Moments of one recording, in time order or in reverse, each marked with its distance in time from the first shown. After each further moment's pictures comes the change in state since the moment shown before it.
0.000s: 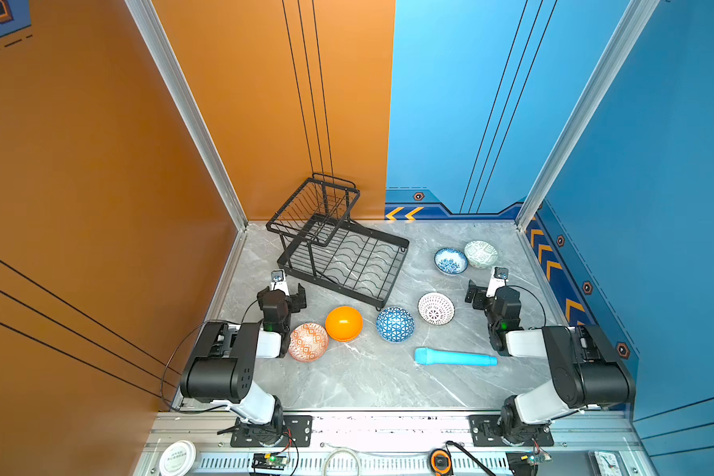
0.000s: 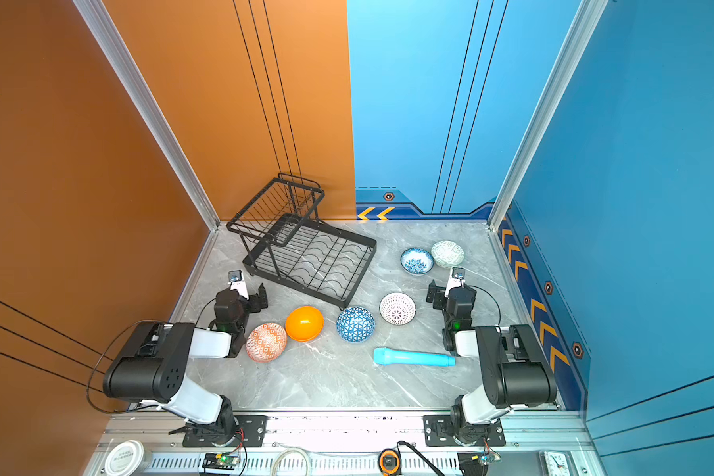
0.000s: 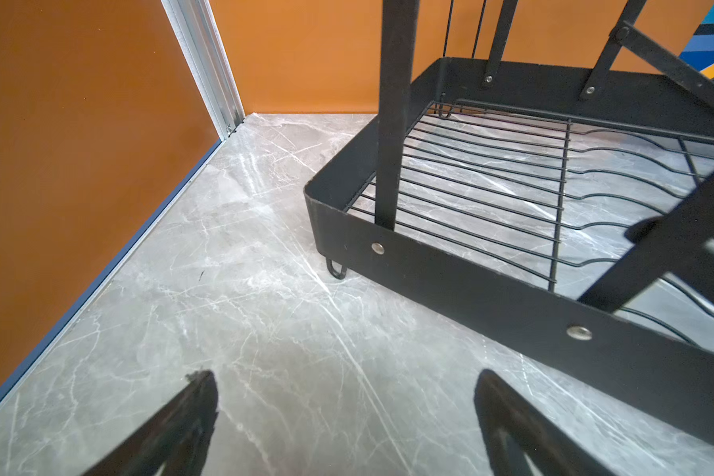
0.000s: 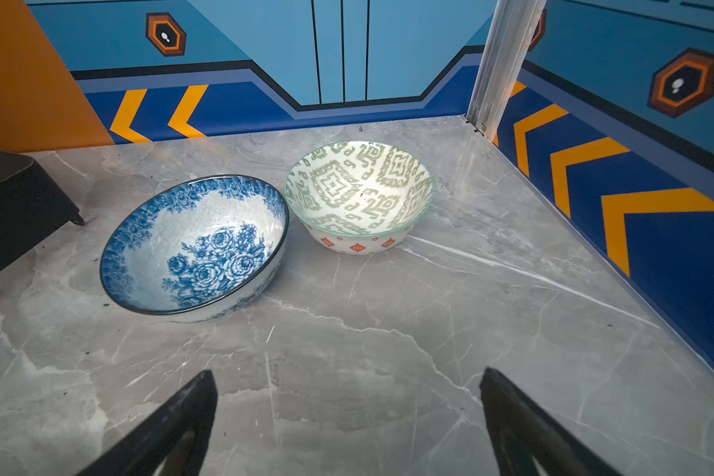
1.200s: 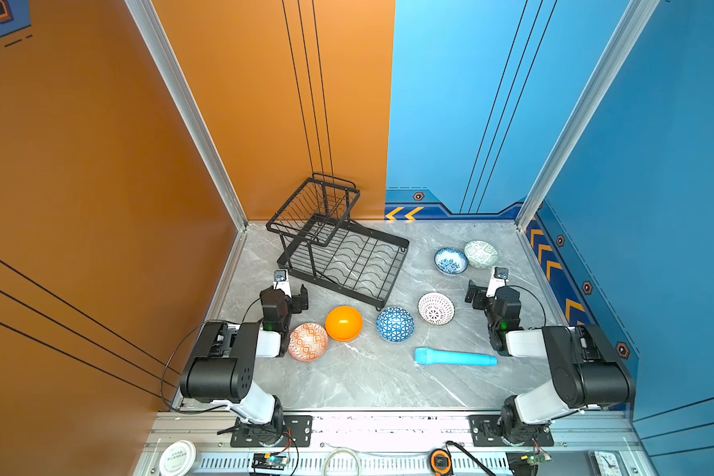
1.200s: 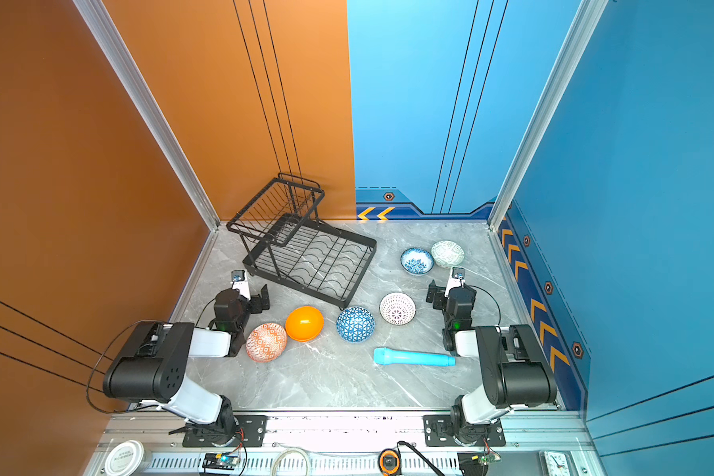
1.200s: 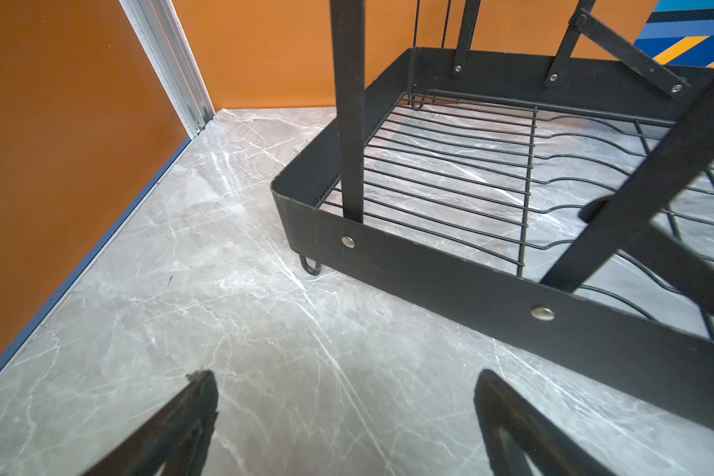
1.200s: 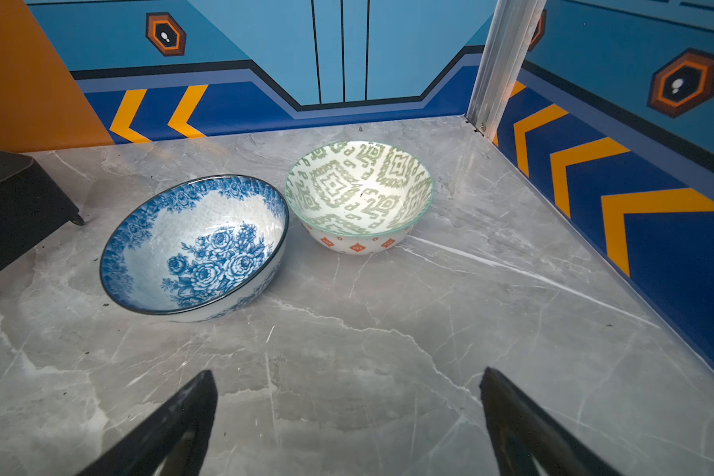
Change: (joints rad) left arm 0.000 0.000 0.006 -0.023 0.061 0.017; right arm 0.000 0.000 0.000 0.000 0.001 0.000
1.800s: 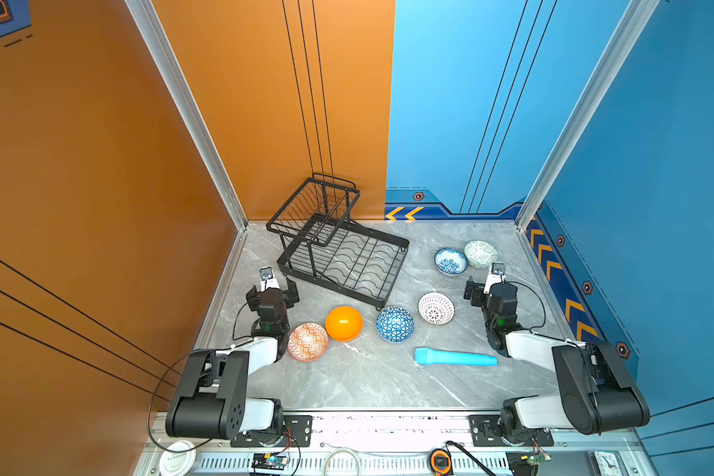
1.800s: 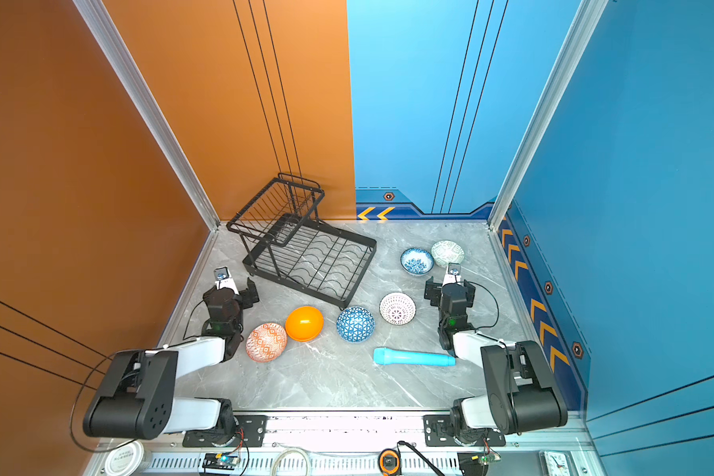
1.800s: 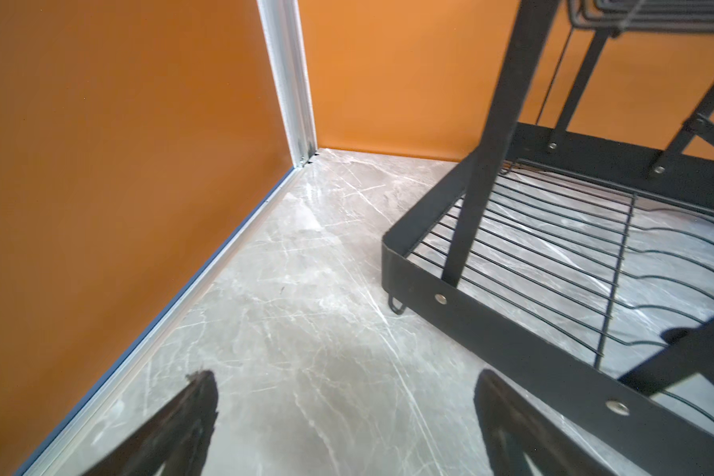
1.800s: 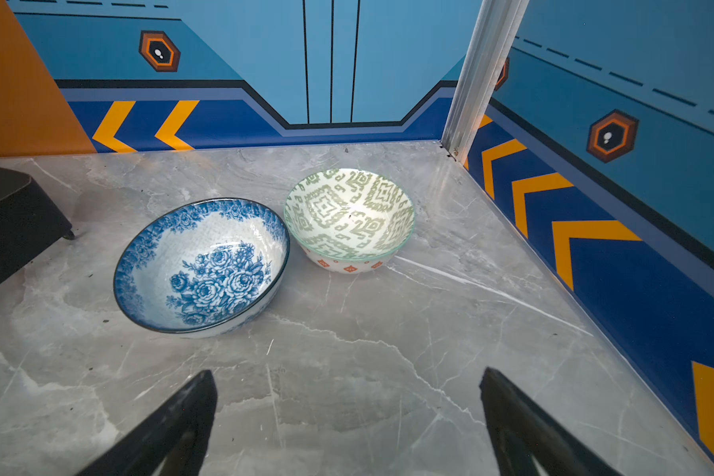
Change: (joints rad) left arm -0.019 -0.241 0.002 -0.177 -0.298 -0.091; right arm 0.100 -0.145 0.060 -0.210 0.191 -0.025
